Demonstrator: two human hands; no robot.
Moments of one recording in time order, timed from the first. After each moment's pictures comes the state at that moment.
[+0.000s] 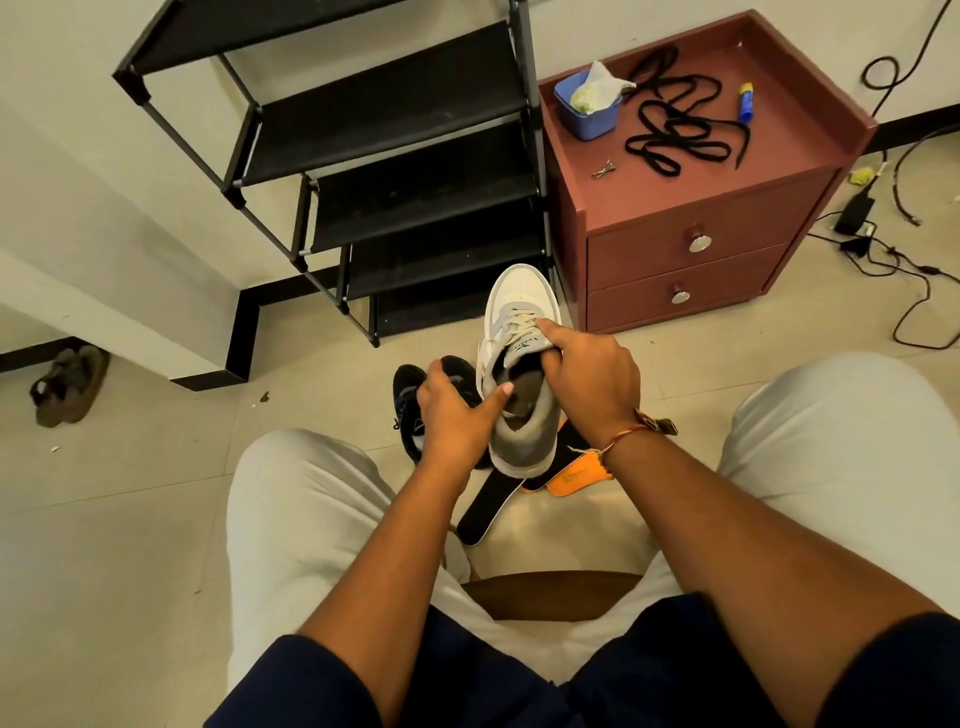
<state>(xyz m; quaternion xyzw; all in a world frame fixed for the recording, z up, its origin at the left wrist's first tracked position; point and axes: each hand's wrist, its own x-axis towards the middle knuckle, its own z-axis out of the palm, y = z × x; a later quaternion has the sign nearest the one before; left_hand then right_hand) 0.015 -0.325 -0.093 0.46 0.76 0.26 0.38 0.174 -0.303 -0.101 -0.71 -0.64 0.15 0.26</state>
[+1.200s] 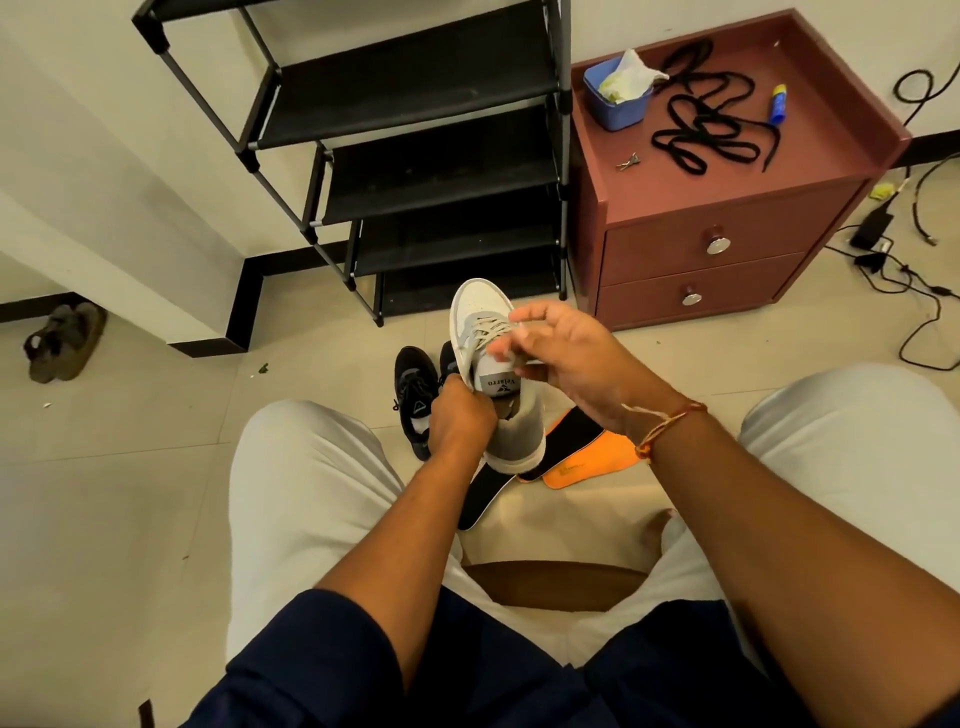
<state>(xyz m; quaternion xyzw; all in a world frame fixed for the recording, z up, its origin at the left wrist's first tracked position) 0.017 -0.324 -0.095 0.41 0.83 0.15 0.35 0.166 -0.310 -0.050 -0.40 -0.44 0.69 0.39</state>
